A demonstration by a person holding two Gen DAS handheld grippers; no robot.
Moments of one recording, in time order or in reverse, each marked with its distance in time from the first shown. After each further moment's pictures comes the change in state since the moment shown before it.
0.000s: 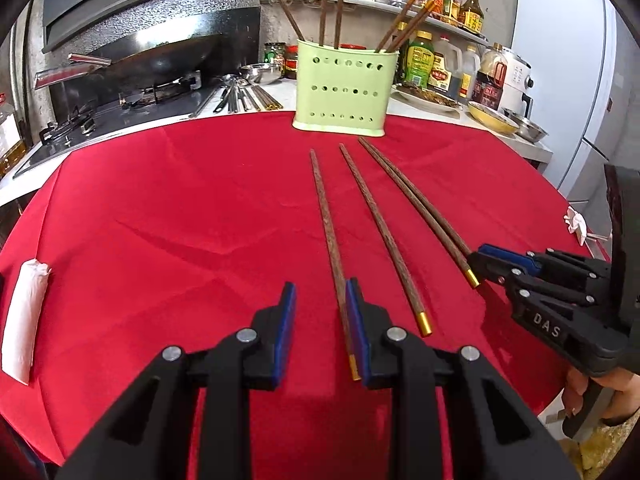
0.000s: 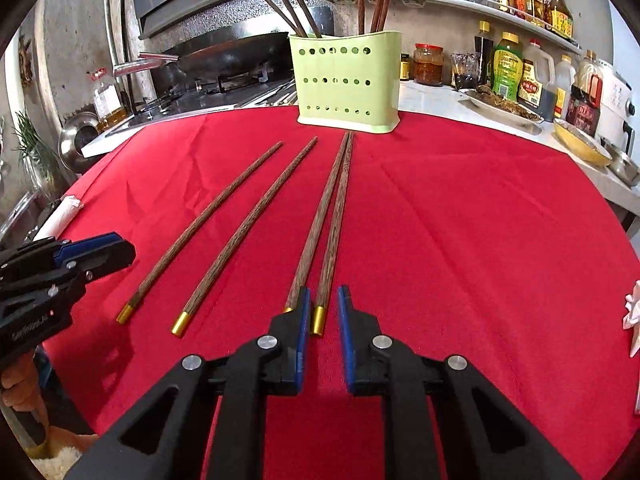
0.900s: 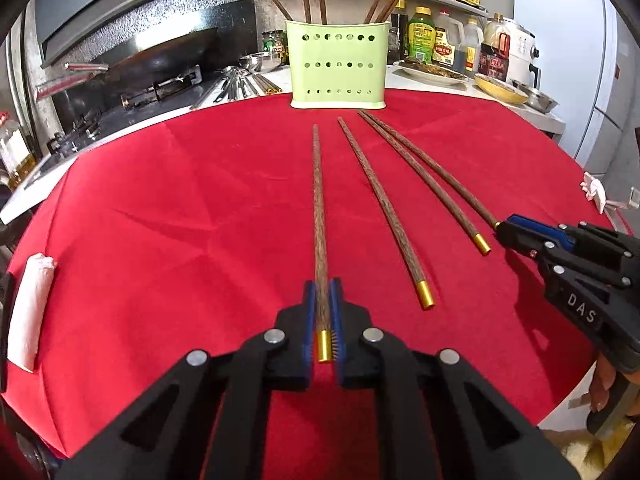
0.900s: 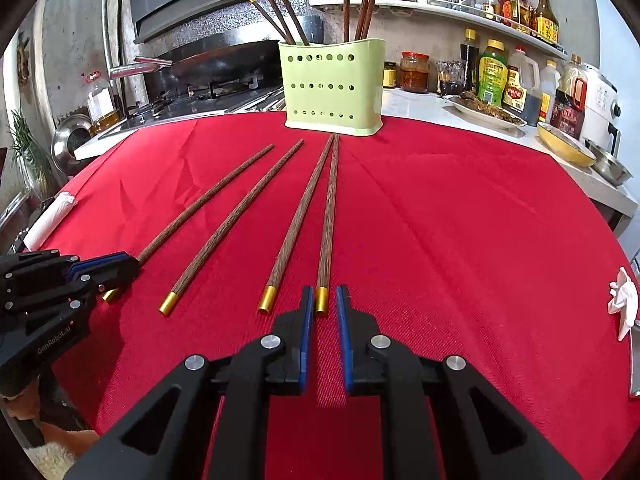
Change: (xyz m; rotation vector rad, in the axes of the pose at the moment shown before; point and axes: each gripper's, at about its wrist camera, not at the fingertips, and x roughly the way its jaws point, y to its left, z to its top) left arm 0.010 -0.019 -0.015 0.063 0.040 0.096; right arm -0.013 -0.006 -0.016 -0.003 -0.037 -0.050
